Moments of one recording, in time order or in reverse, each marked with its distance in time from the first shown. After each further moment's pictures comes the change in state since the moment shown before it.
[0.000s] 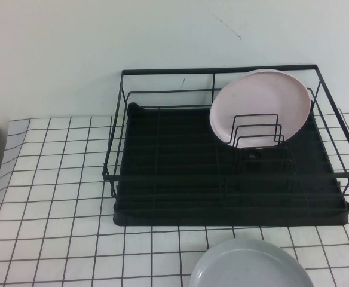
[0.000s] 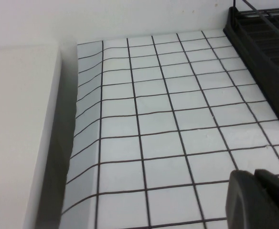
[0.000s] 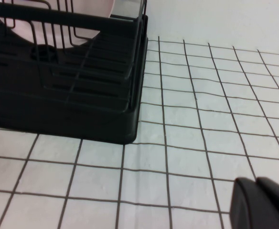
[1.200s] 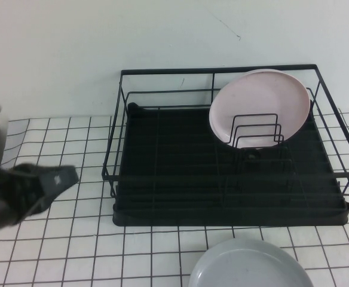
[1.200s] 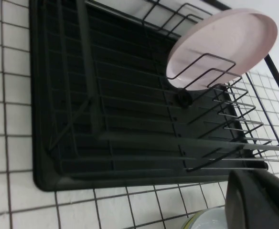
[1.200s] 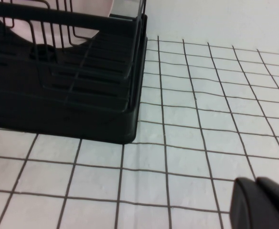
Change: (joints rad) right arm 0.000 0.000 0.000 0.000 0.000 -0.001; left arm -0.076 0.895 -0.629 -0.969 0.194 0.367
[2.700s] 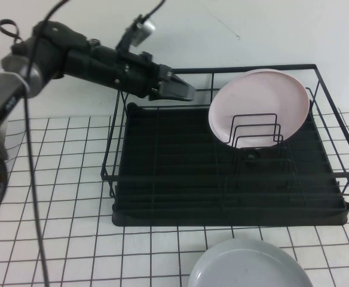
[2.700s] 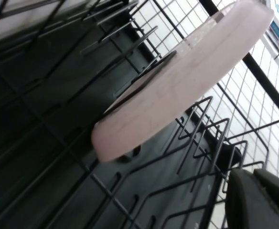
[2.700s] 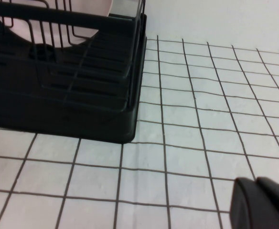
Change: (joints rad) right arm 0.000 0.000 0.000 0.000 0.000 0.000; left arm -0.089 1.402 -1.487 -0.057 0.675 0.221
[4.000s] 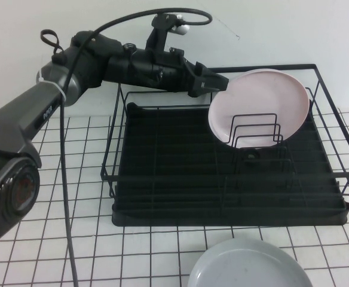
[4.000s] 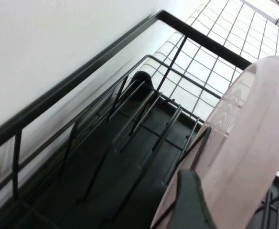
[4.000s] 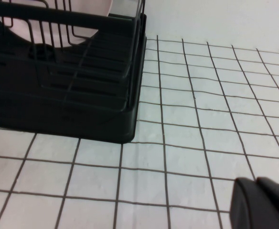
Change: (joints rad) right arm 0.000 0.000 0.000 0.000 0.000 0.000; left arm -0.095 0.064 -0.054 -0.090 -0.257 0.363
